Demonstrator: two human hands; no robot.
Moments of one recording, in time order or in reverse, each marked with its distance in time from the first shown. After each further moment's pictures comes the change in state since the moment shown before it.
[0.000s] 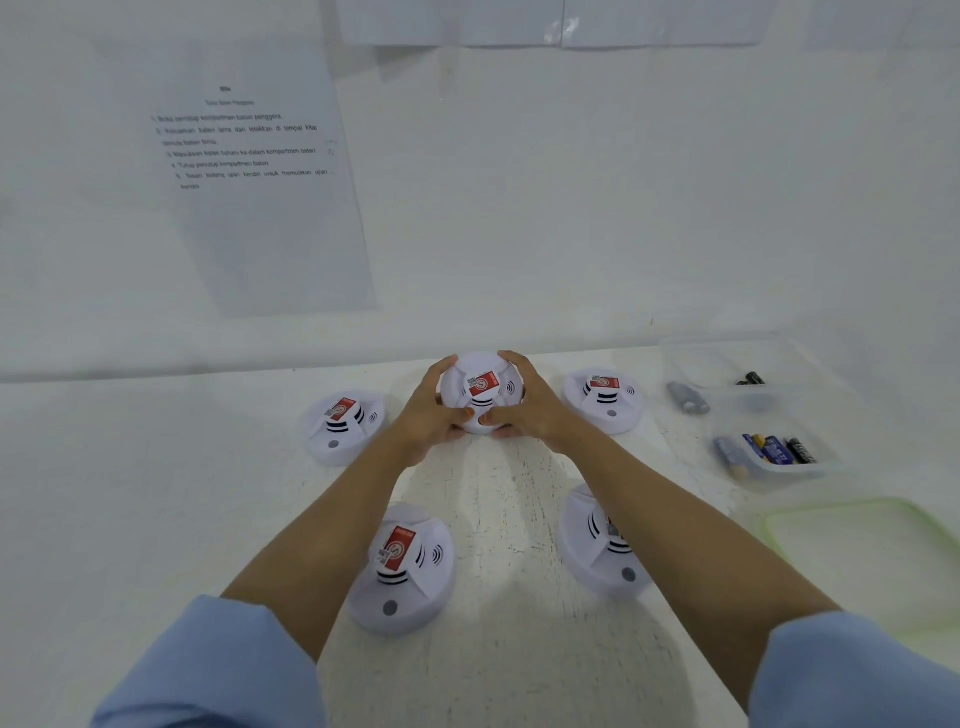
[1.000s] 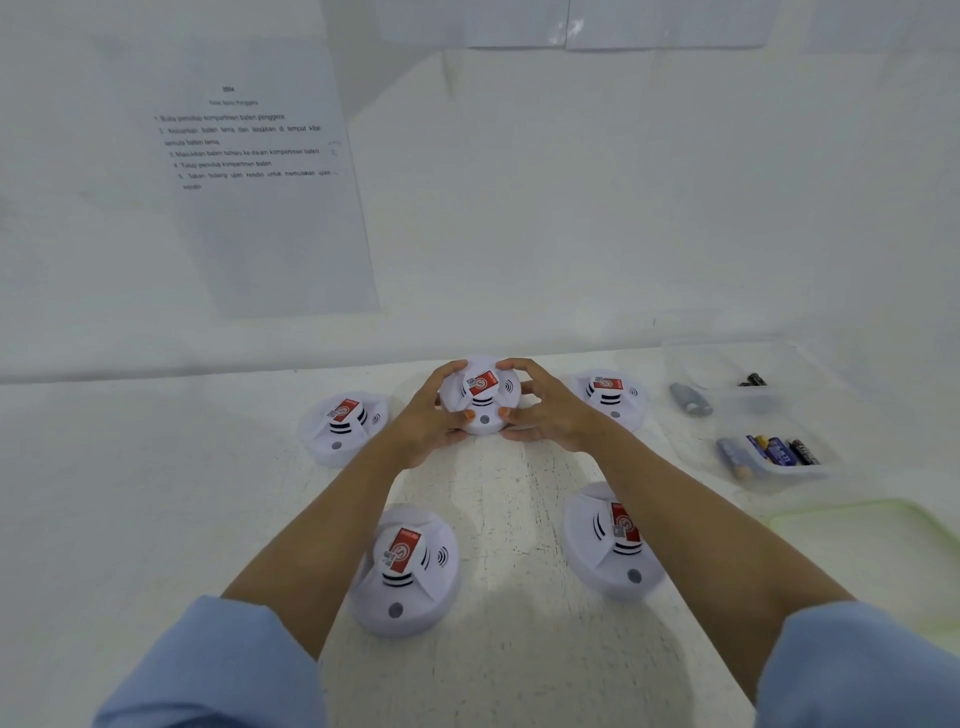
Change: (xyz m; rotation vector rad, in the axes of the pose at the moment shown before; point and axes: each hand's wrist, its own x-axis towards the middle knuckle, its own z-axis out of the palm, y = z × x) left_hand -0.003 0.000 -0.008 -0.029 -0.084 0.011; right_hand 0.010 0.023 -0.022 0.191 -0.177 0.069
